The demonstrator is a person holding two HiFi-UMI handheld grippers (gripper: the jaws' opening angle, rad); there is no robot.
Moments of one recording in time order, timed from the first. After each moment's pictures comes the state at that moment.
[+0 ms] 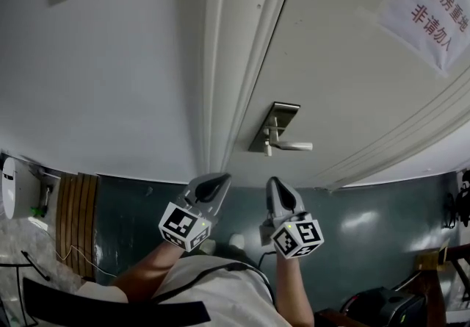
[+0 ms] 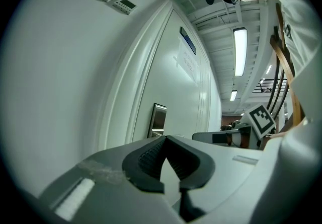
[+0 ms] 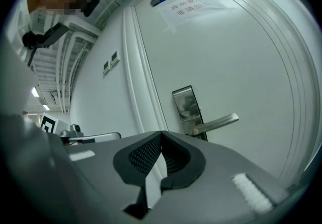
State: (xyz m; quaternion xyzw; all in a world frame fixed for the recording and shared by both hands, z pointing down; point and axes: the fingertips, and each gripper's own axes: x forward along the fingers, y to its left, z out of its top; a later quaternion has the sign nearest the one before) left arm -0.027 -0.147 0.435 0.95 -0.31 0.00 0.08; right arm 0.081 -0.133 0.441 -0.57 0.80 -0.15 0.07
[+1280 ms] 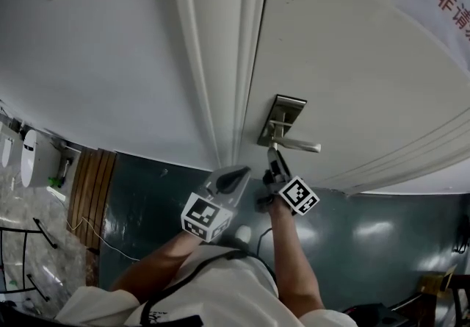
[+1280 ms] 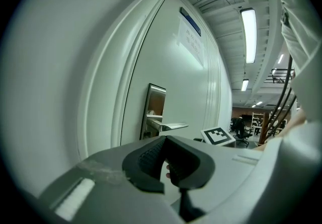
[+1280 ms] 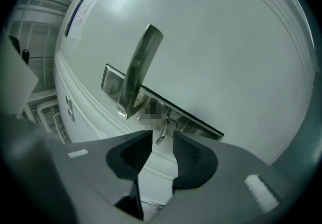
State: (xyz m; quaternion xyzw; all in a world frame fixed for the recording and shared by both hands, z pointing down) left arm 0.042 -0.164 0.476 0.93 -0.36 0.05 0.09; right arm 0.125 -0.247 0.558 -0.48 0.72 -0.43 0.26
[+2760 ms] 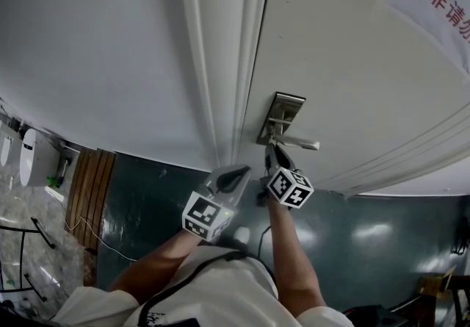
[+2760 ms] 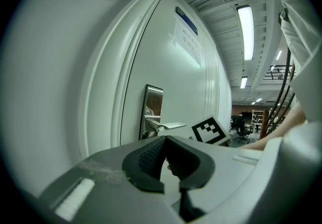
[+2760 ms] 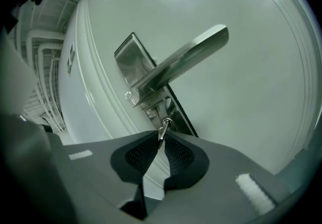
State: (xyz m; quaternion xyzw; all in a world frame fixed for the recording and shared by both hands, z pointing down) left arm 0.043 -0.157 0.475 0.93 -0.36 0.06 0.07; right arm 0.119 -0.256 0.558 -0.56 0.77 -0.30 0.08
